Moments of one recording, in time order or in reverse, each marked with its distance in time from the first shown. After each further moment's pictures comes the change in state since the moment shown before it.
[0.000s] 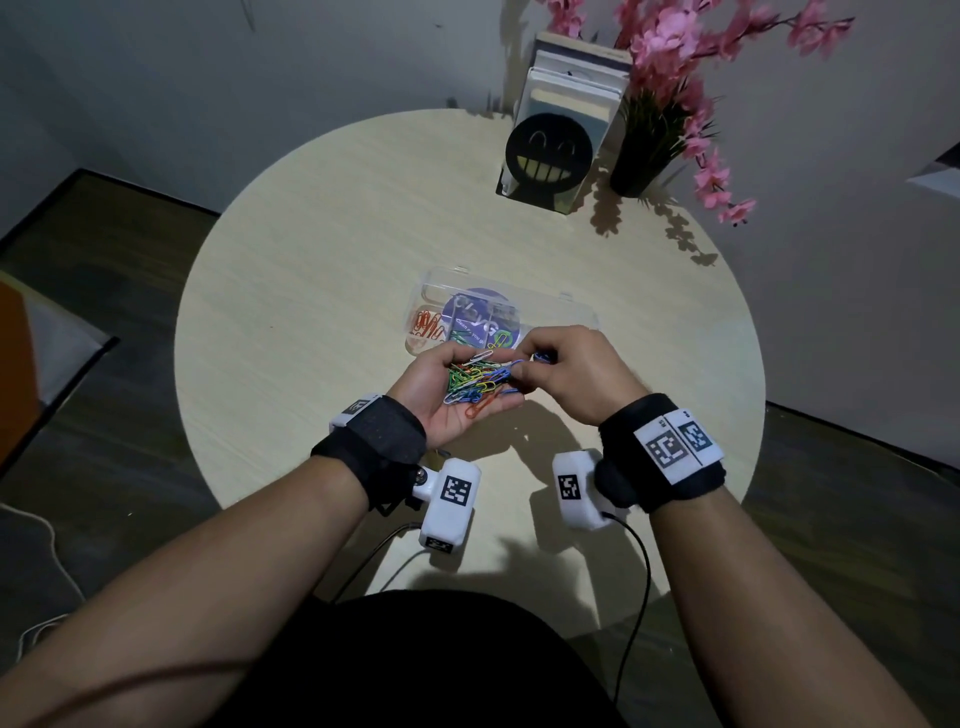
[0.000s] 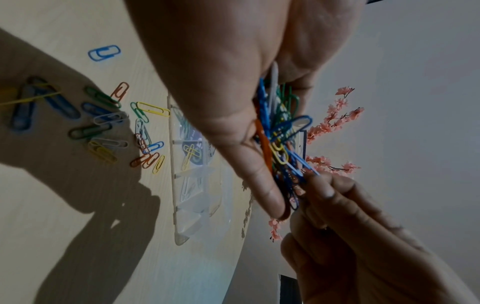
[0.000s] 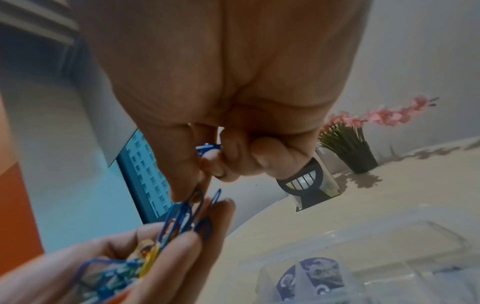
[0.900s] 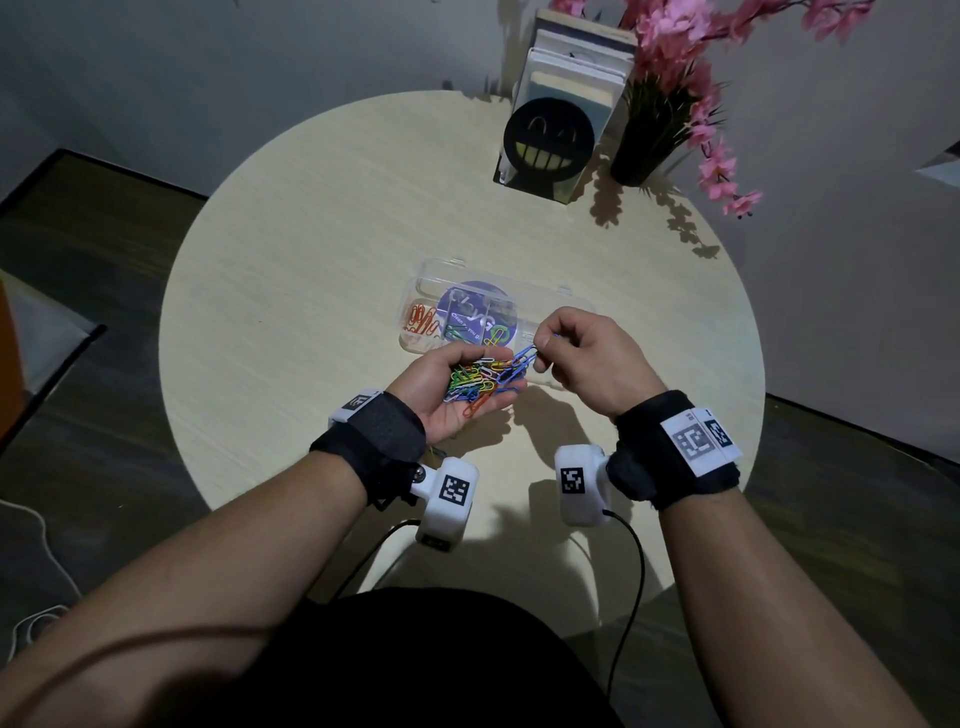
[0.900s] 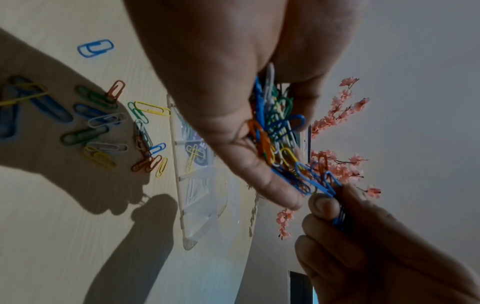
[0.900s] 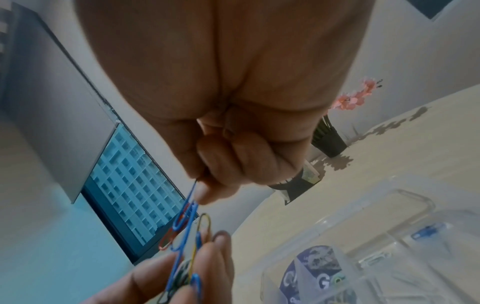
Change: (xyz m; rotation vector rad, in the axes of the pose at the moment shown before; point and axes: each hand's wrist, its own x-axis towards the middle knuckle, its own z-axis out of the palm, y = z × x) left_hand 0.018 0.002 -0.005 0.105 0.063 0.018; right_hand 0.011 0.020 -0.006 0.332 0.066 0.068
